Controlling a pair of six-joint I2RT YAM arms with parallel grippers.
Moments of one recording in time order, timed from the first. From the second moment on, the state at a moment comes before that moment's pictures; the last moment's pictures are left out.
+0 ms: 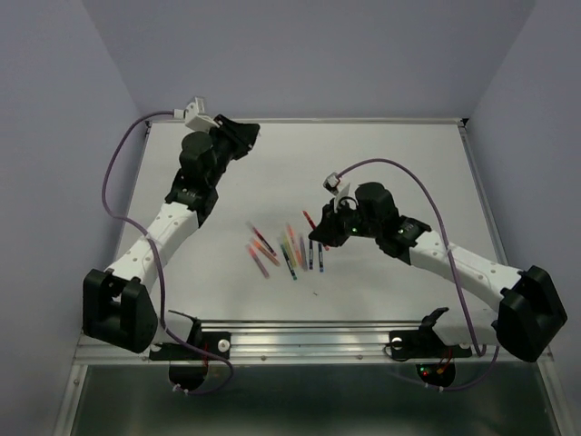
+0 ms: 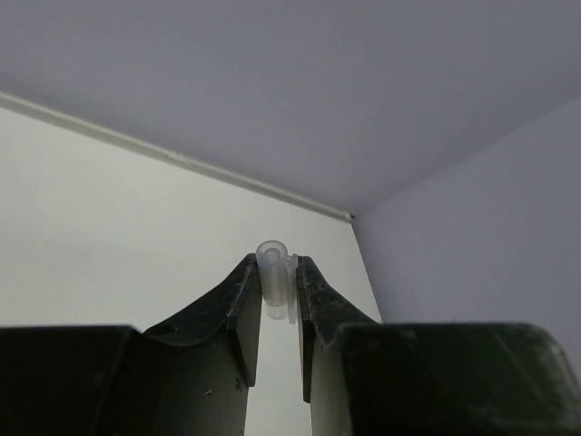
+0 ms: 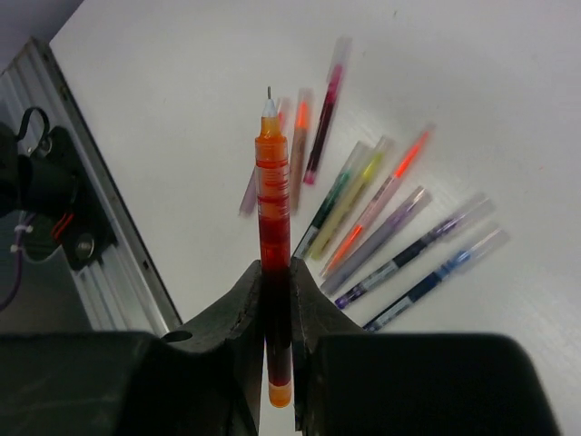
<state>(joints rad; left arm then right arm) -0.36 1.32 1.04 0.30 0.03 -0.80 0.69 1.29 0.88 -0.04 -0.41 0.23</state>
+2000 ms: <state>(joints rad) -0.14 2.00 1.36 -0.40 -0.31 -0.58 0.27 1.83 1.20 -0.27 0.26 0.23</state>
